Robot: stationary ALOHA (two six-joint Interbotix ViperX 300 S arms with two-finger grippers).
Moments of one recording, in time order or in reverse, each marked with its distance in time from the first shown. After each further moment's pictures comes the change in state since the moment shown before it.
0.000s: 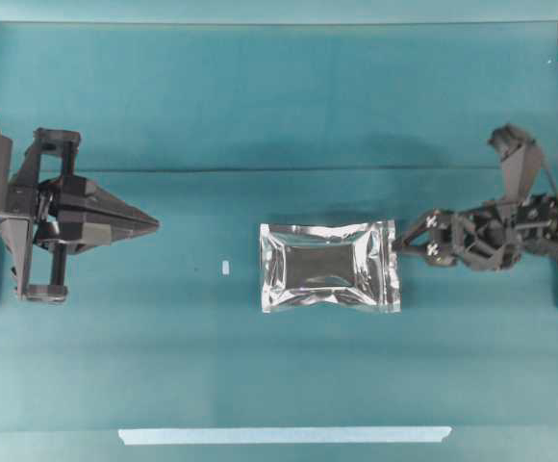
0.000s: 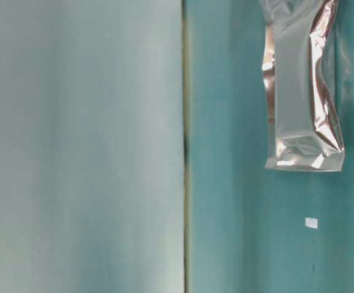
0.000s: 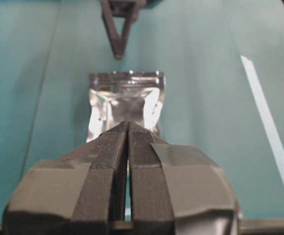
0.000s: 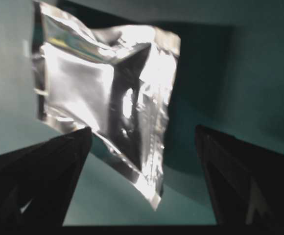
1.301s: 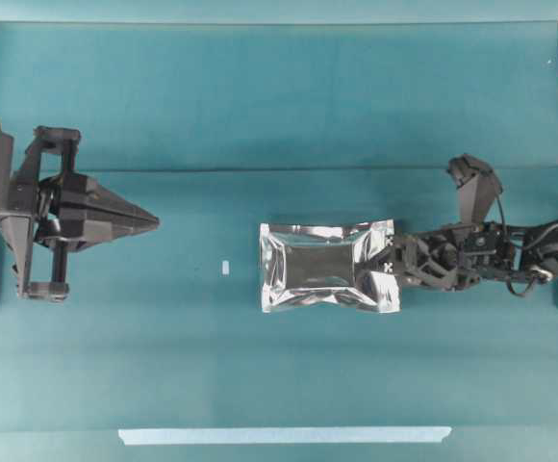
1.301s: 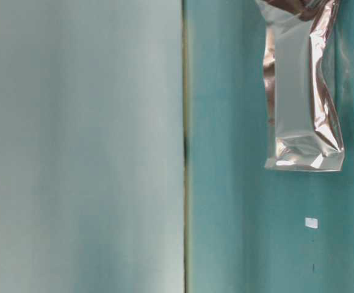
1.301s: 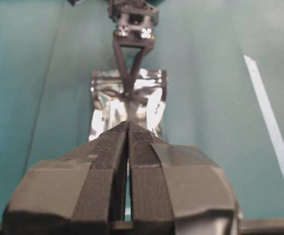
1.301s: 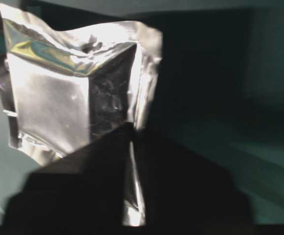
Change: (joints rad) left arm 0.009 0.003 -0.003 0.000 0.002 0.000; right arm 0.046 0.247 -0.098 0.031 -0.117 0.066
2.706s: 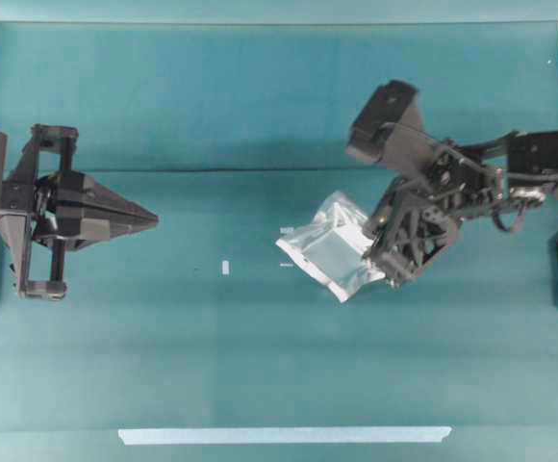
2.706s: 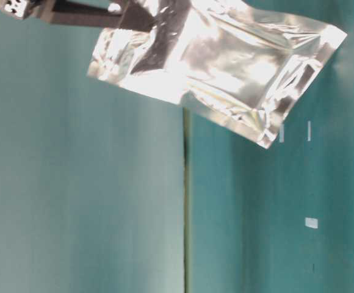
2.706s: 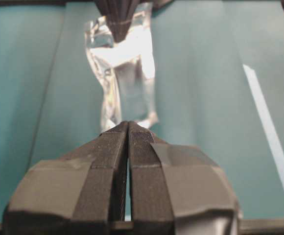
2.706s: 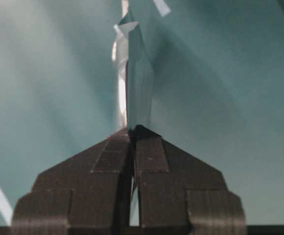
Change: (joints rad) left arm 0.000 -0.006 0.003 0.000 -0.026 -0.008; right arm -0.092 -0.238 -0.571 -0.426 1.144 -0.709
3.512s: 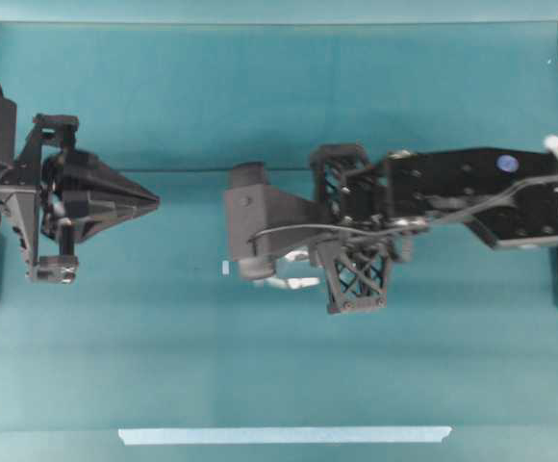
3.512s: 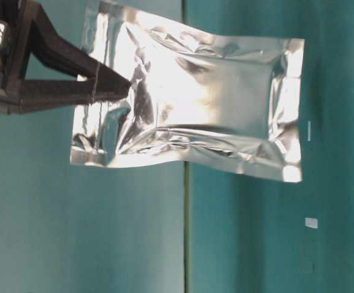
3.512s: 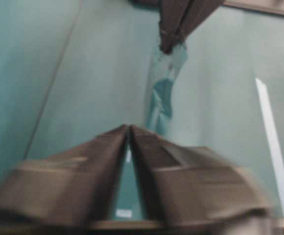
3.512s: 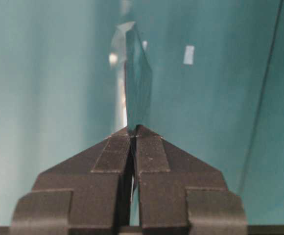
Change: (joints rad) left arm 0.064 0.020 0.006 0.000 -0.003 -0.132; right arm 0.080 0.296 -0.456 -0.048 0.387 -0.604
